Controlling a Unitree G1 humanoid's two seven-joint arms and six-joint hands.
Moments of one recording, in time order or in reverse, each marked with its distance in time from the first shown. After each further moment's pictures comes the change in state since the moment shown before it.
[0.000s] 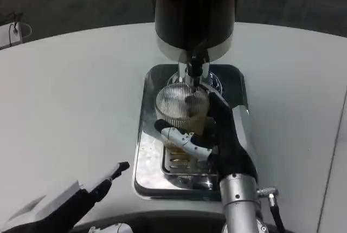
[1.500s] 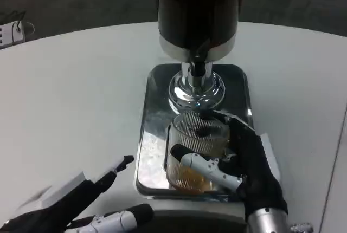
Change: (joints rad) left arm -0.098 0.017 -0.041 0.088 -0.033 0.003 0.000; right arm 0.320 -0.032 -0.013 -0.376 0.096 0.008 0.178
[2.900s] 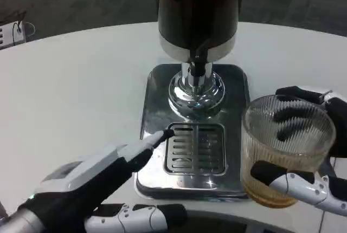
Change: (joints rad) left arm -0.075 0.027 -0.033 -0.076 -0.003 -0.139 -0.007; right arm 0.444 -0.236 -0.274 -0.804 0.108 0.018 0.309
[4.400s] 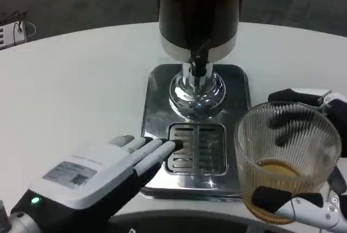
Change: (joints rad) left arm 0.040 0.077 0.042 -0.158 0.276 -0.073 -0.044; right arm 0.077 -0.043 -0.070 -0.075 0.044 -0.108 0.101
